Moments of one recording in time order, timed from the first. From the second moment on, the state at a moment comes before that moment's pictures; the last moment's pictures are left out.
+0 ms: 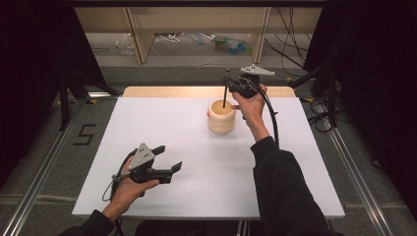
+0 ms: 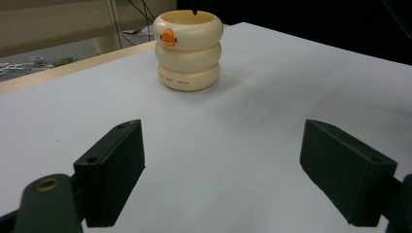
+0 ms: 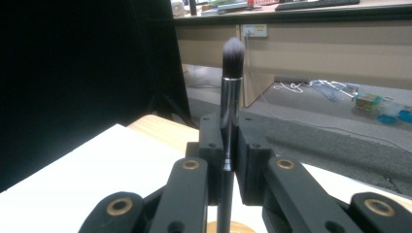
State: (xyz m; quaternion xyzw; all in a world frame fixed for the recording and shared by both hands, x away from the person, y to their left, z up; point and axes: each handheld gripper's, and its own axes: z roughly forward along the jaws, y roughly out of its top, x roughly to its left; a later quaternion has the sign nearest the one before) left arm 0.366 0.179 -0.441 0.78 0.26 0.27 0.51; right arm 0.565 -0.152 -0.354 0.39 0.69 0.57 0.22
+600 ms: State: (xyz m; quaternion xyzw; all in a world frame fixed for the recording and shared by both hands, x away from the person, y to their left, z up) left arm 0.355 0.170 -0.446 0.74 0.34 0.21 0.54; right arm 0.572 -0.141 -0.378 0.40 0.71 0.54 0.20
